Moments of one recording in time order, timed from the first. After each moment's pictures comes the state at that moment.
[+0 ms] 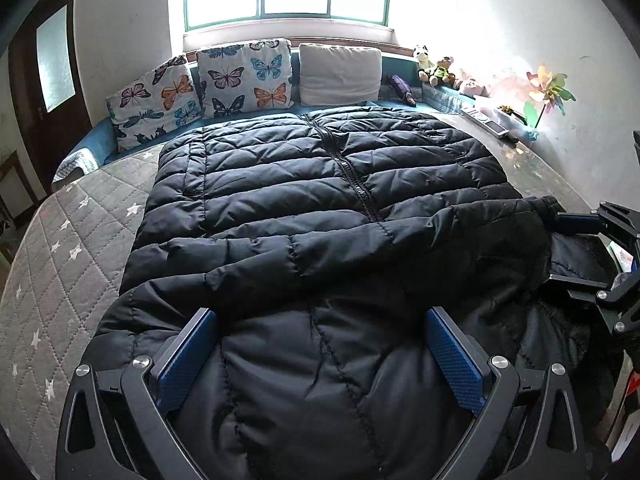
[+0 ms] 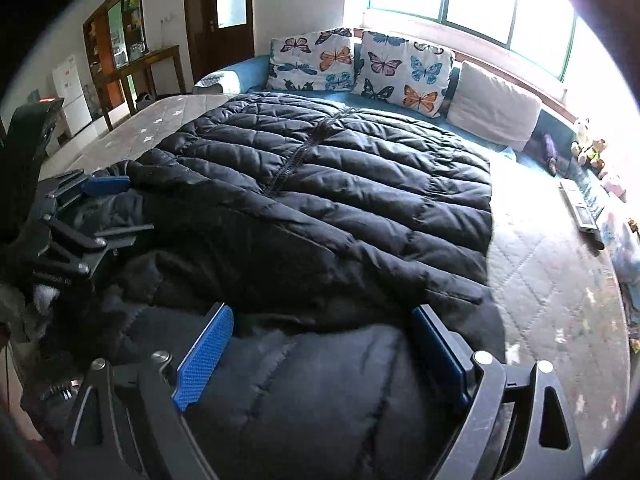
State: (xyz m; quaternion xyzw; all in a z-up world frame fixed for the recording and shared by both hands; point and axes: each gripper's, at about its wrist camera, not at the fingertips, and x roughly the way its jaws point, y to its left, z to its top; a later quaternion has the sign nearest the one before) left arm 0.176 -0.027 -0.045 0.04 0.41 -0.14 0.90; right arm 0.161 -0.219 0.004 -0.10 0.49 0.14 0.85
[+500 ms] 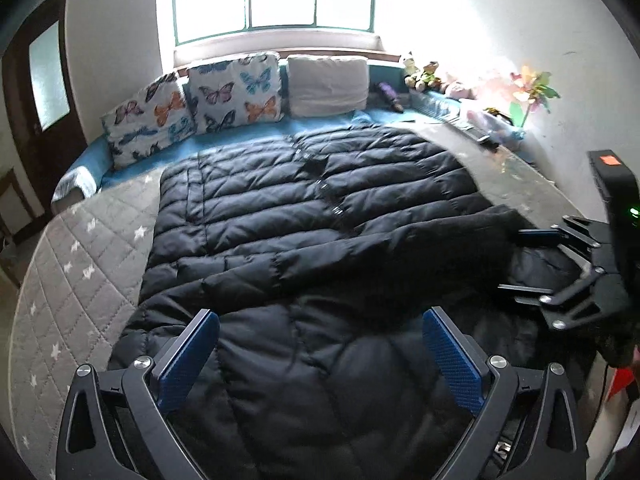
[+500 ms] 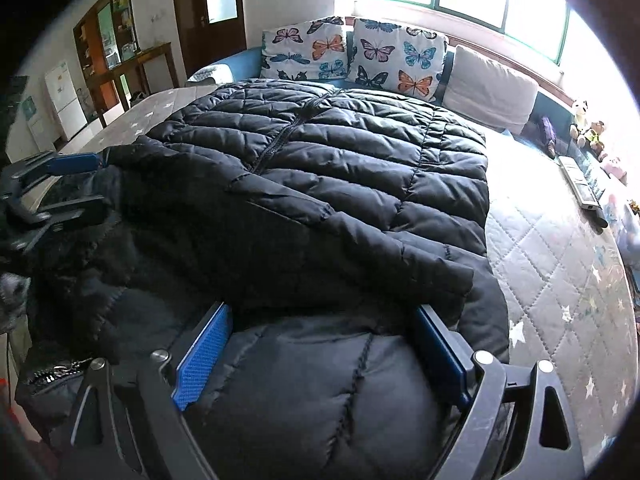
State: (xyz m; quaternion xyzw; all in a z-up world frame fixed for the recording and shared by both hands) left arm 0.147 -0.031 -0.006 0.06 0.38 -0.16 0.91; right arm 0.163 -0.224 -0.002 -0.09 0.51 0.14 0.85
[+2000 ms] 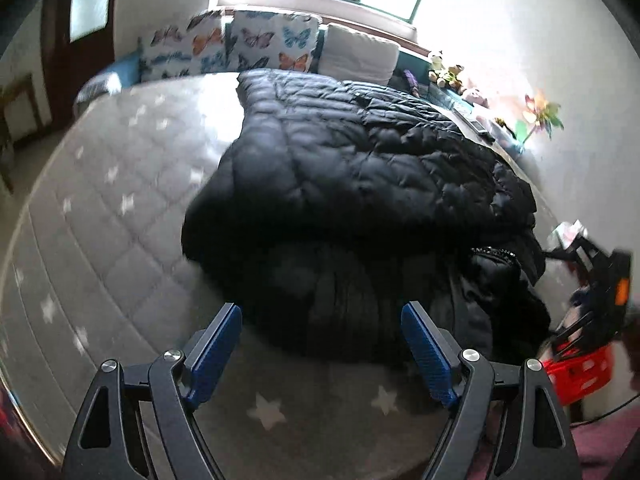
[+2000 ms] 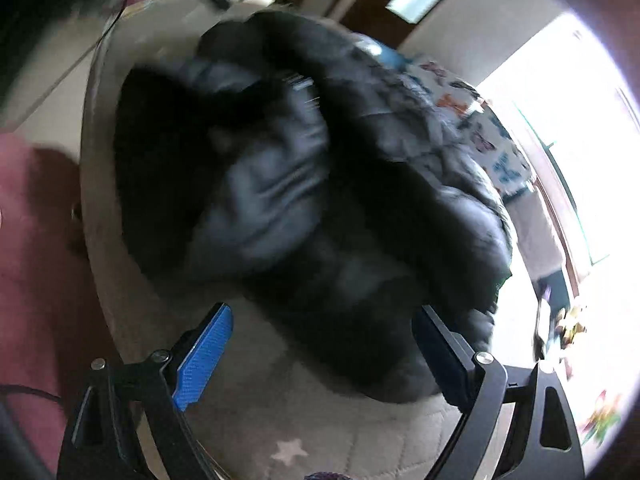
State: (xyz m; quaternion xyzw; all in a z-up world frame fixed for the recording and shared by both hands) left arm -0.017 0.115 -0.020 -0.07 0.47 -0.15 0.87; right arm -0.009 -0.177 -0.007 -0.44 0.40 0.29 0.74
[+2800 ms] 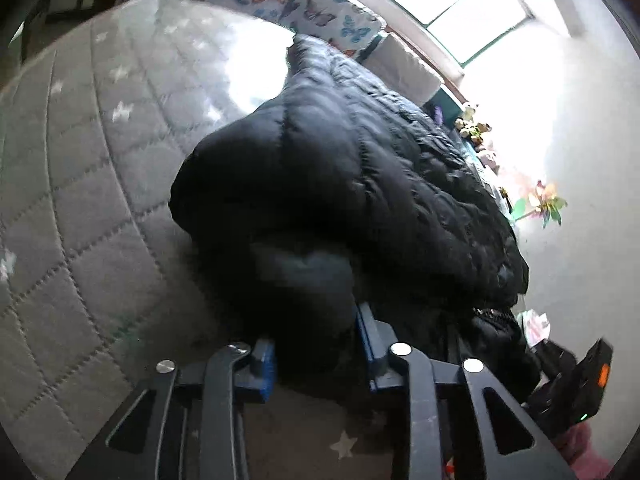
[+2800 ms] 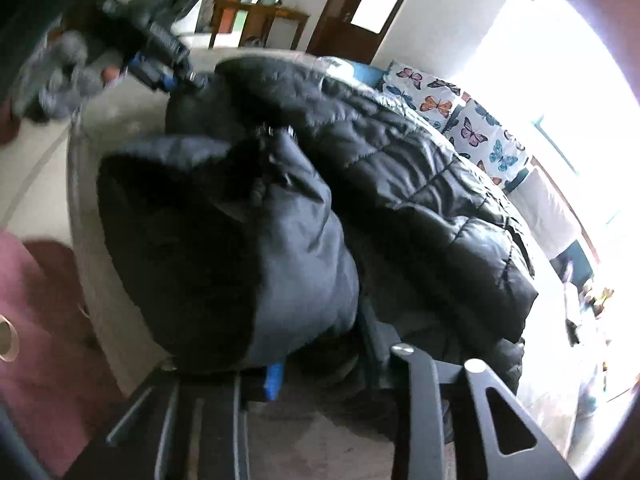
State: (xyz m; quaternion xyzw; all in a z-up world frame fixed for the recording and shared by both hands) left arm 0.006 0.137 -0.049 -0.25 0.48 -0.13 0.83; right arm 0.022 -0.164 0.030 -0.29 0.41 0.29 0.82
